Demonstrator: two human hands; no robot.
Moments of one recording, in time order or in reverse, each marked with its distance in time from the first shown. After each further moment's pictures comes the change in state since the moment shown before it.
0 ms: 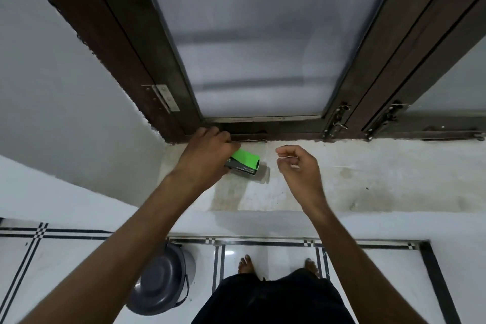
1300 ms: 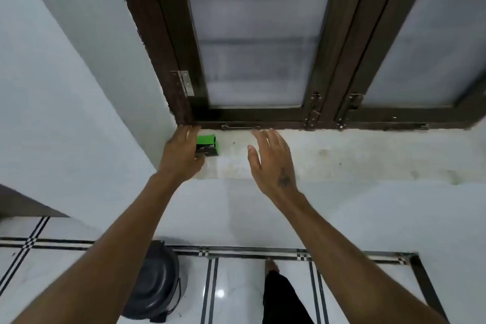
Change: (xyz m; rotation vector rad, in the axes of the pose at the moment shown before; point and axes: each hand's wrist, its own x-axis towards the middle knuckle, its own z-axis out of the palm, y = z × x) left_hand -0.109 0.005 0.027 -0.346 0.234 -0.423; right_hand -0.110 -0.039 0.012 -0.732 0.051 -0.554
